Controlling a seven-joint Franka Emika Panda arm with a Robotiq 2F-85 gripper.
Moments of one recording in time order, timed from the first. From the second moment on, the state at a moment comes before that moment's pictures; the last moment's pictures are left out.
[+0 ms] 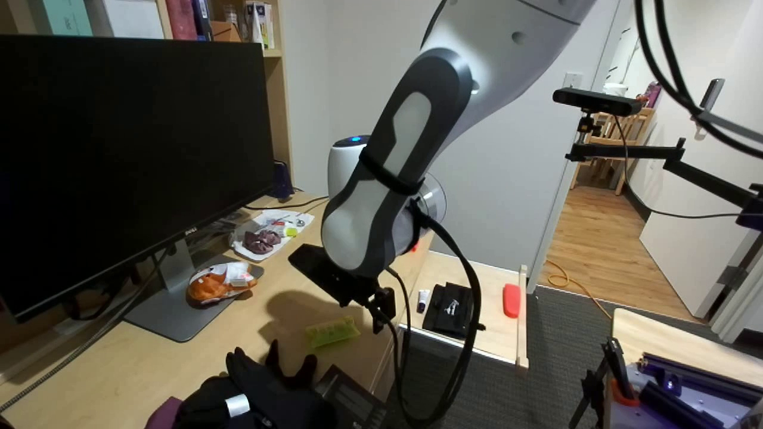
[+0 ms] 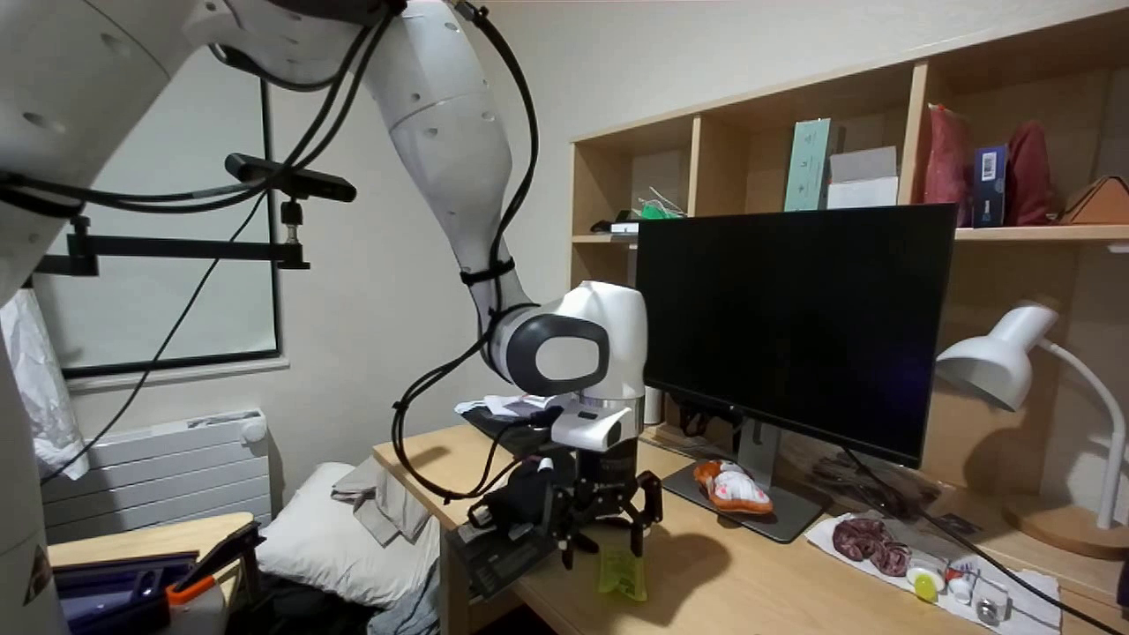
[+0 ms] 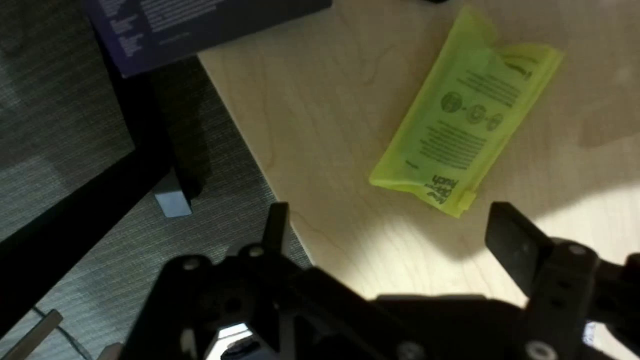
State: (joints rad) arm 0.26 0.54 -0.22 -2.21 0.17 2.72 1.67
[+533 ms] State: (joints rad) arm 0.25 0.65 -0.19 -2.10 0.17 2.72 1.85
